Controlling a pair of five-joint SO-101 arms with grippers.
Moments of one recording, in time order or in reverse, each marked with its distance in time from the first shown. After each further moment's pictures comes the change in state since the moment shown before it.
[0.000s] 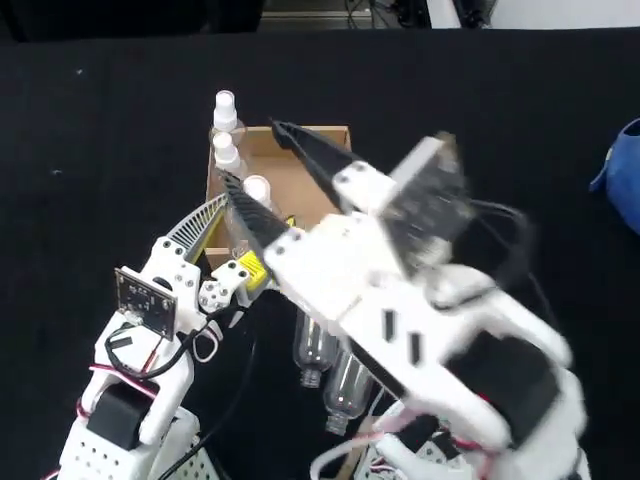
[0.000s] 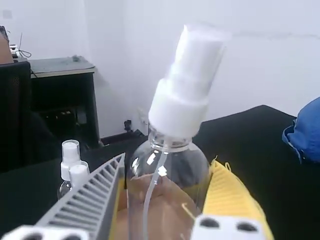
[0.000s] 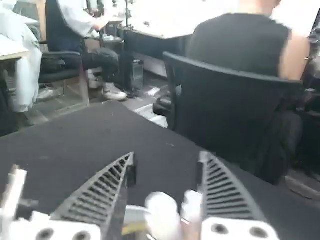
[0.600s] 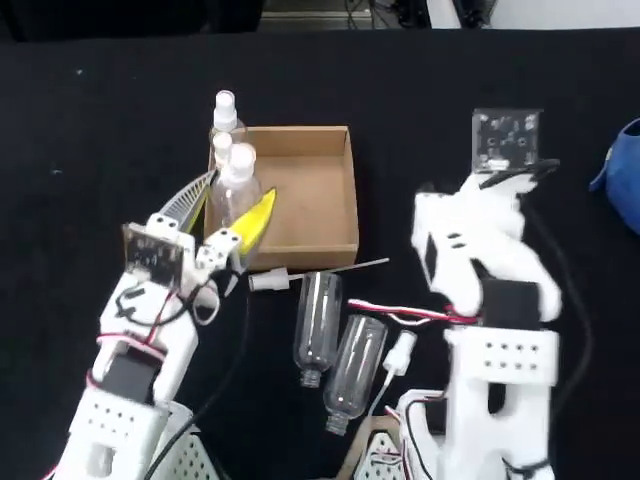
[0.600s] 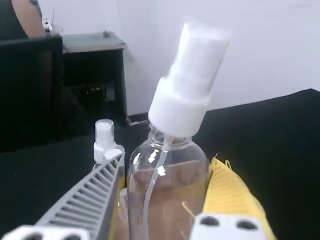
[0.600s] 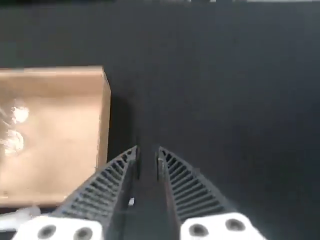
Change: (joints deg) left arm -7.5 20.9 -0.1 -16.0 0.0; right arm 46.6 -1.9 38.9 -4.2 -0.1
